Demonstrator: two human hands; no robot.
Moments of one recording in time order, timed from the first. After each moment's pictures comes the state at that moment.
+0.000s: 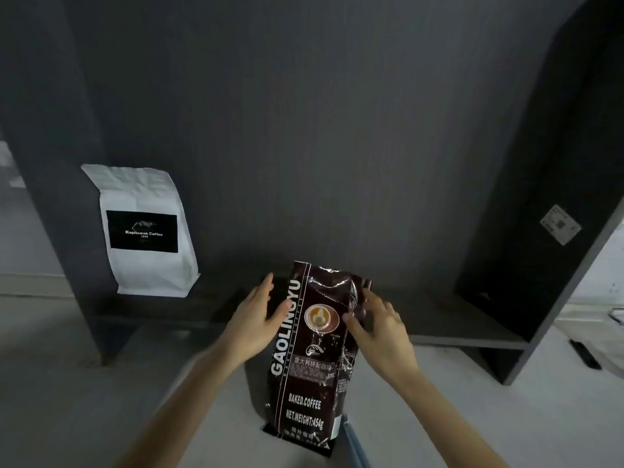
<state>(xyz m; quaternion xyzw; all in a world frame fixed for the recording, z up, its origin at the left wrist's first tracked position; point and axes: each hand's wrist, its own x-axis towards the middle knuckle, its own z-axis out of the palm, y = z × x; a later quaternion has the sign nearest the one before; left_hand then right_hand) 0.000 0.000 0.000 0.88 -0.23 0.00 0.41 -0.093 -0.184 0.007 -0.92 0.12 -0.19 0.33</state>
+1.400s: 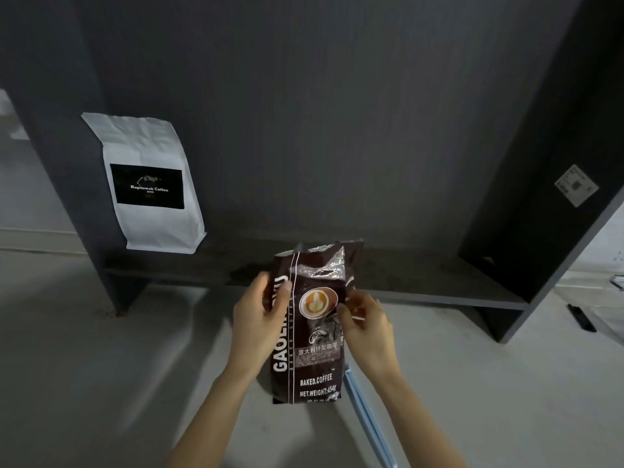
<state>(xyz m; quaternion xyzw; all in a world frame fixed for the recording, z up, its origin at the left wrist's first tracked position) -0.073 0.004 -0.015 0.79 -0.15 0.12 0.58 -0.119 -0.142 -0.025 -0.83 0.15 -0.21 0.50</state>
